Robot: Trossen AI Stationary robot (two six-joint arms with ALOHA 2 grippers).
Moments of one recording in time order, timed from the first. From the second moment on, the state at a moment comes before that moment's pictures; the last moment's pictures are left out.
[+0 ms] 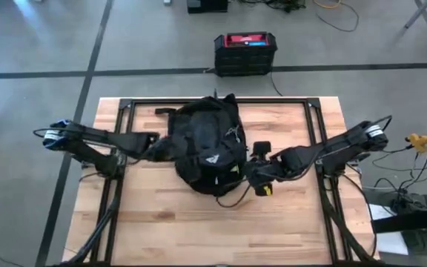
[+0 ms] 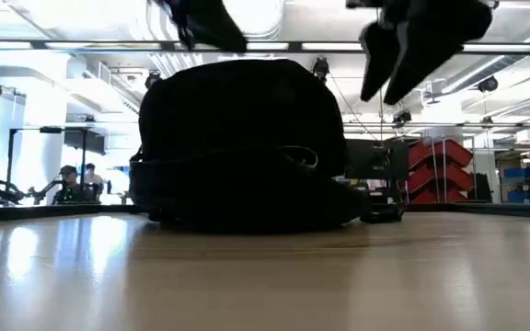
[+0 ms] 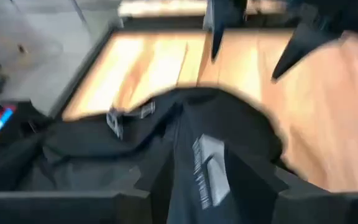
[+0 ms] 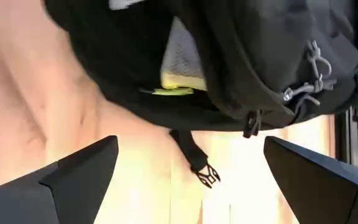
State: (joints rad) left arm -0.10 1.38 1.12 -0.37 -0.32 -0.08; right arm 0.28 1.49 1.22 -0.93 0.41 0.11
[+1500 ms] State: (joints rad) left arm -0.20 1.34 0.53 0.06 -0.56 -0.41; right arm 0.20 1.44 1.10 -0.44 0.17 0.00
